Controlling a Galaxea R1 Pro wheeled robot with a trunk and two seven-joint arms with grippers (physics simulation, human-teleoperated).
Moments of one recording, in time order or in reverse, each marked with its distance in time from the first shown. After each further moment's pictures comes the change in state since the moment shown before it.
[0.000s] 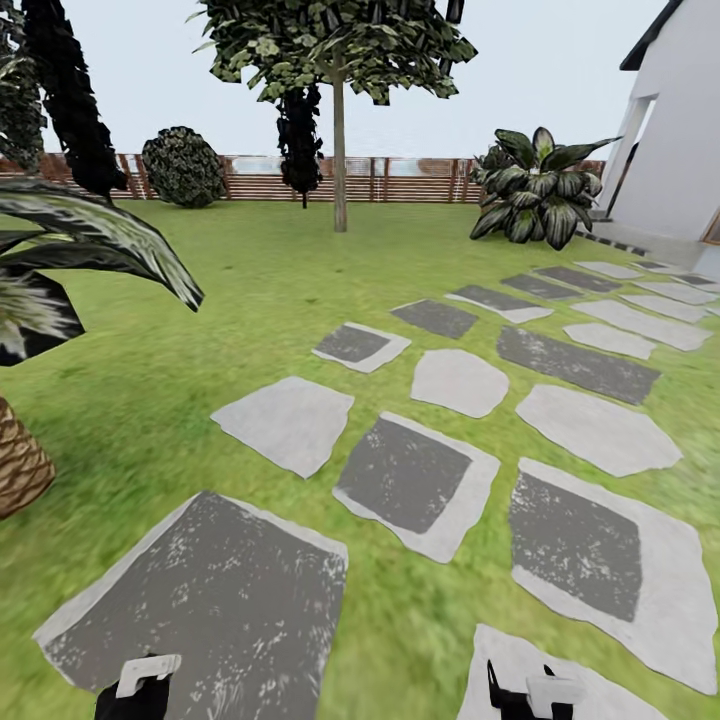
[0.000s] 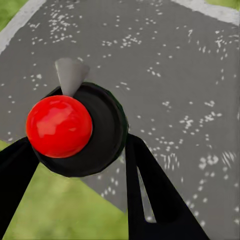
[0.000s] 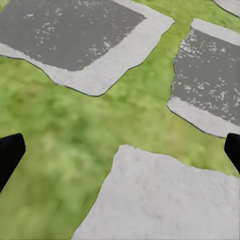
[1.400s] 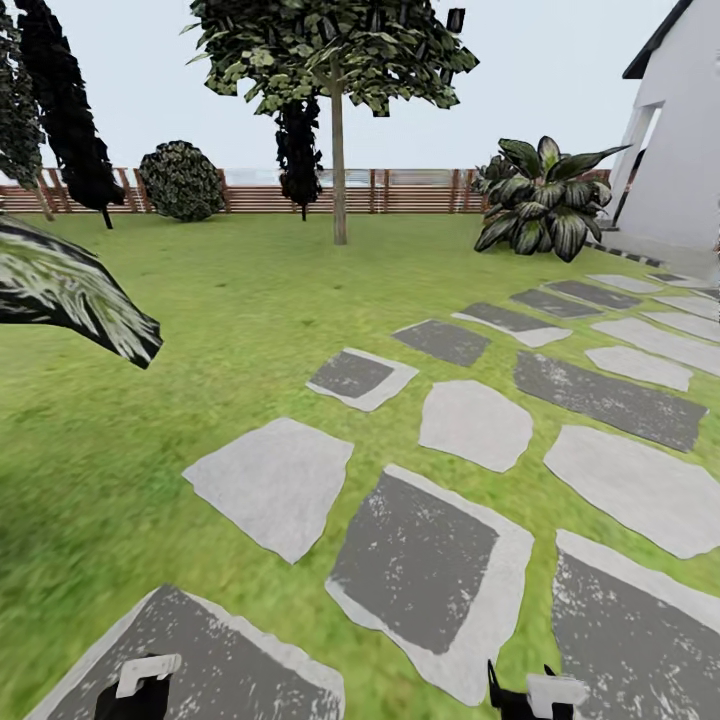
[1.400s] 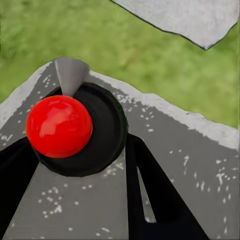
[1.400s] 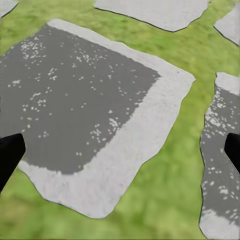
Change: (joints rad) left arm 0.000 0.000 0.000 0.000 0.001 0.000 0.000; right arm 0.000 0.000 0.000 0.000 0.001 0.000 -0.002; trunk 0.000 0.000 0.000
